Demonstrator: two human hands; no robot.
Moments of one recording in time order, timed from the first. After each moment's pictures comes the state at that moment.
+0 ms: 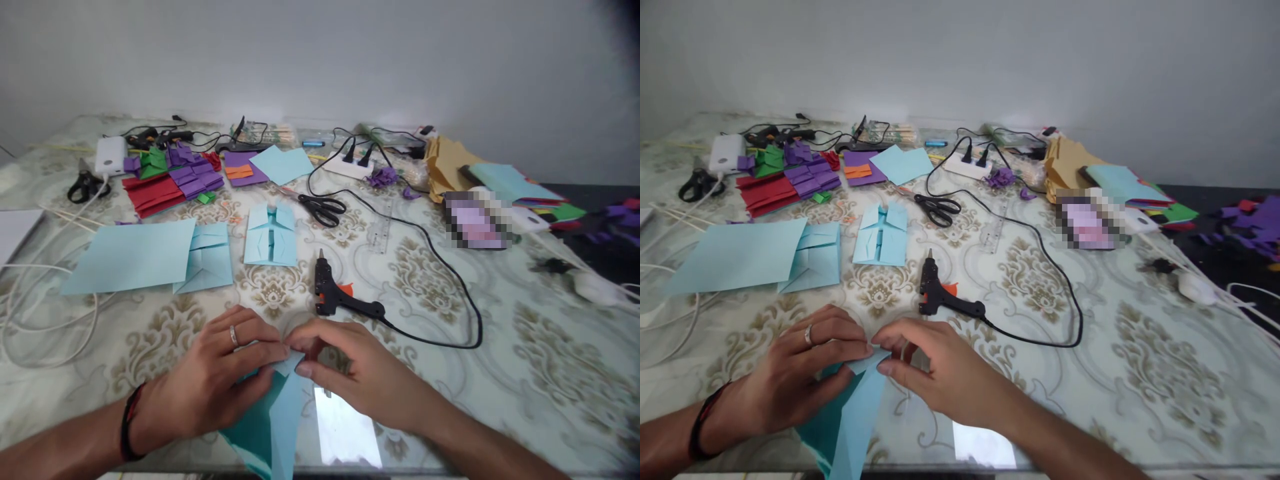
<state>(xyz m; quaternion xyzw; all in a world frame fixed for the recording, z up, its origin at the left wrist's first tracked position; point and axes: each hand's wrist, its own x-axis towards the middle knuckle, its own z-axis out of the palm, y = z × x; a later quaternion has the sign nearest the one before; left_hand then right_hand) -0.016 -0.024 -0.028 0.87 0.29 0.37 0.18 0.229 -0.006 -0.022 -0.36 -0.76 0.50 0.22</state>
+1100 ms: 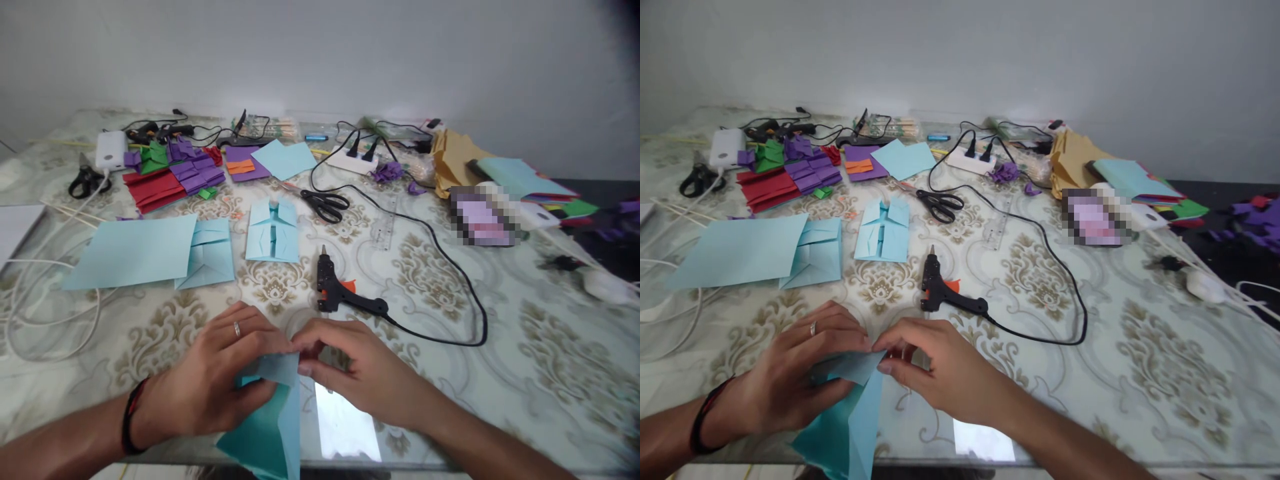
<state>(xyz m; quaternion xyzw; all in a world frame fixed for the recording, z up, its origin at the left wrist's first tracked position) -0.017 -0.027 -0.018 0.86 0.31 0.34 0.21 0.227 -0.007 -0.023 -0.35 -0.75 0.51 0.24</state>
